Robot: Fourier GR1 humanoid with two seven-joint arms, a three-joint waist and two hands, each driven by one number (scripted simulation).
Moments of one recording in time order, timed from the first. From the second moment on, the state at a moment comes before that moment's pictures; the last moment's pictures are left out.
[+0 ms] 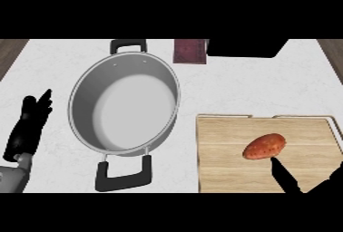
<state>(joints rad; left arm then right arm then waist) -0.14 0.54 -0.14 -1.39 0.10 0.29 0.35 0.31 0.00 0.15 -1.93 1.15 -0.60 1.15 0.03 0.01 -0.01</state>
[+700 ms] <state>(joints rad) -0.11 0.51 -0.12 -1.39 0.08 0.28 0.34 0.08 0.00 0.14 -1.85 1.19 -0.43 1.25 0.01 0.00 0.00</state>
